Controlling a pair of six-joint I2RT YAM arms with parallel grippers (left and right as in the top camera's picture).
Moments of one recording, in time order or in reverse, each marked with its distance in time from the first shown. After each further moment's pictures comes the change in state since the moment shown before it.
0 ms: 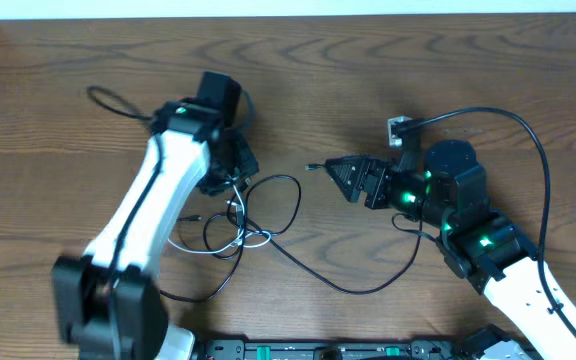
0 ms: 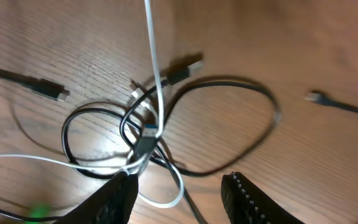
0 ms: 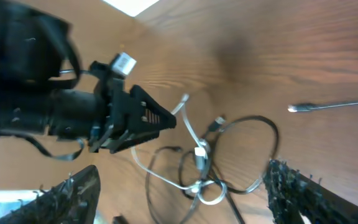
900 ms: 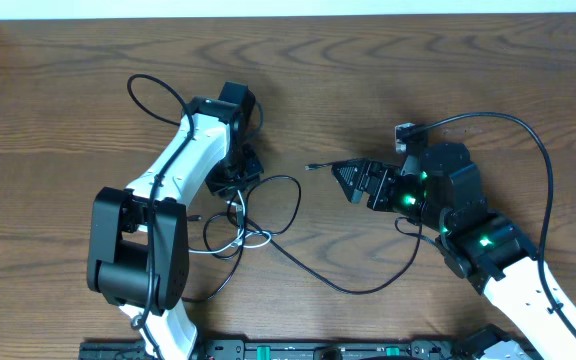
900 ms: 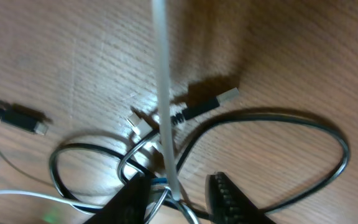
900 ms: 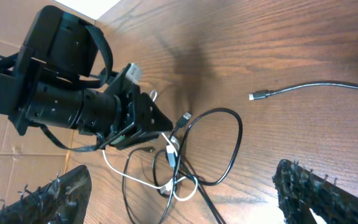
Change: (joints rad) left arm 0.000 0.193 -0.002 0.052 -0.033 0.013; right arm 0.000 0.001 0.000 -0.077 0.080 -0.001
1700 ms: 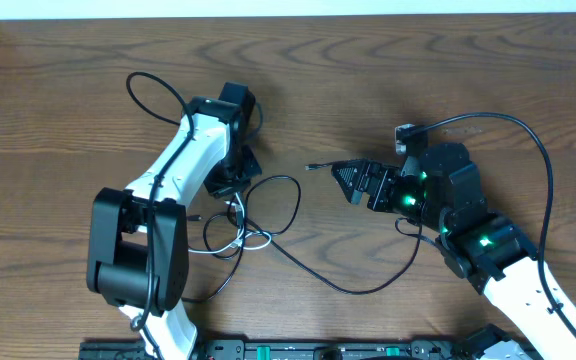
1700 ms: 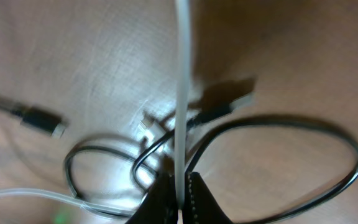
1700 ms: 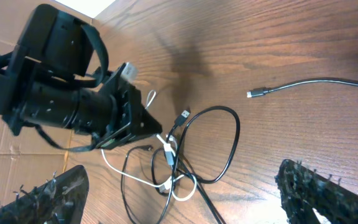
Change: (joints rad) left arm -0.001 -0.008 0.001 -0.028 -0.039 0.004; right arm 0.000 0.000 0.000 -0.011 0.000 0.000
